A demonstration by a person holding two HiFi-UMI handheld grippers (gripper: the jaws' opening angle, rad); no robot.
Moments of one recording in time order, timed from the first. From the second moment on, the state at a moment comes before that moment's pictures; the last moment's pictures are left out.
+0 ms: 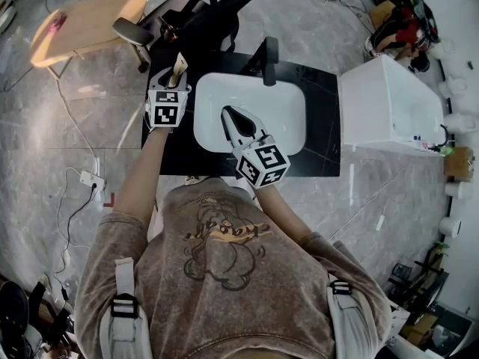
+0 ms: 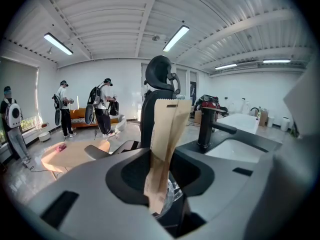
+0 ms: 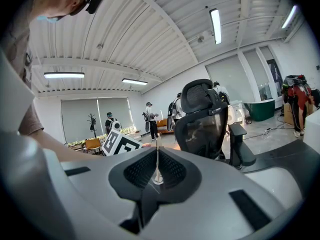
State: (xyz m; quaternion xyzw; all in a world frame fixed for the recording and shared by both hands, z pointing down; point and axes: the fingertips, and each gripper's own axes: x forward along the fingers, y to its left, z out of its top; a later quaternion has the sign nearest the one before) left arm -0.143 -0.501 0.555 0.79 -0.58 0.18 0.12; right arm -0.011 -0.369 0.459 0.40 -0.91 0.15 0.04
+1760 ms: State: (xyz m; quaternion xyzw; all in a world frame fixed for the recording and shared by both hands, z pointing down) left arm -0.124 -0.349 0.444 0.81 -0.57 0.06 0.10; right arm -0.008 -0.308 0.455 0.37 -0.92 0.14 0.03
